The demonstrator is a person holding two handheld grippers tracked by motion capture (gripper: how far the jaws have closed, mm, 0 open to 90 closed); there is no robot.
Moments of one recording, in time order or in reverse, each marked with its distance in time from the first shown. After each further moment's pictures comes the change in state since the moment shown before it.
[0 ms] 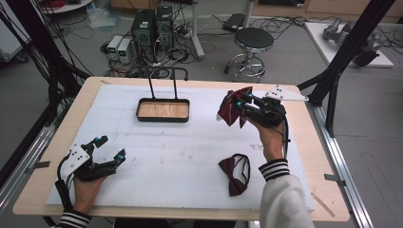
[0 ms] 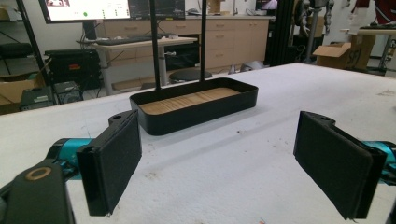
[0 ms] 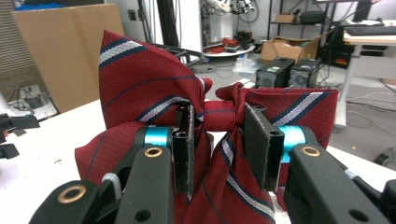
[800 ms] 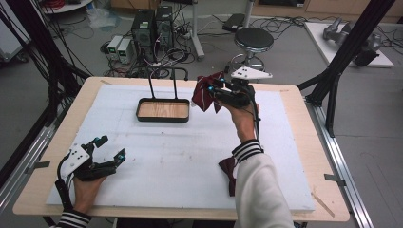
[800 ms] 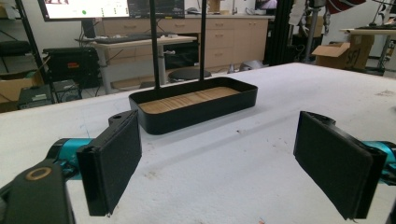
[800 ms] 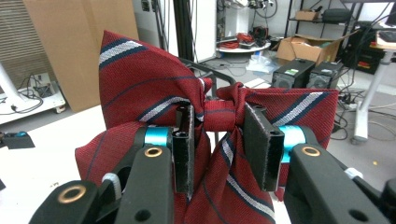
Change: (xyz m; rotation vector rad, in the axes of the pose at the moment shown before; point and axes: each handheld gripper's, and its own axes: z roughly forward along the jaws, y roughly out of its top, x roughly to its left) left arm 0.001 0.000 0.001 0.006 -0.004 -0.006; right arm 0.023 0.034 0.080 0.040 0.052 -0.045
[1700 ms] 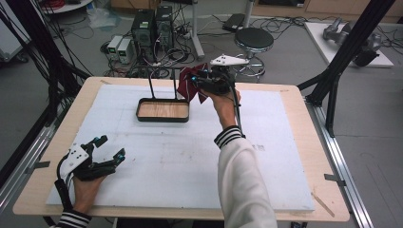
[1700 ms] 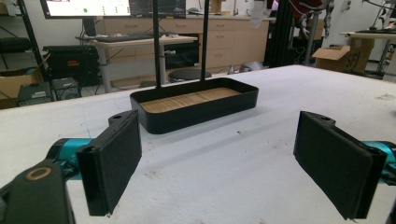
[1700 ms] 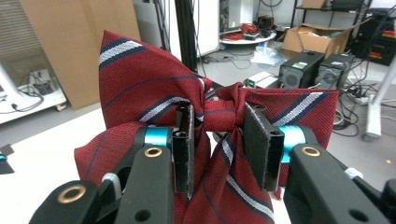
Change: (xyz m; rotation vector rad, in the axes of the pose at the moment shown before) left arm 0.002 0.000 0.000 -0.006 0.004 -0.020; right arm 0.002 0.018 0.059 0.043 0.004 0.010
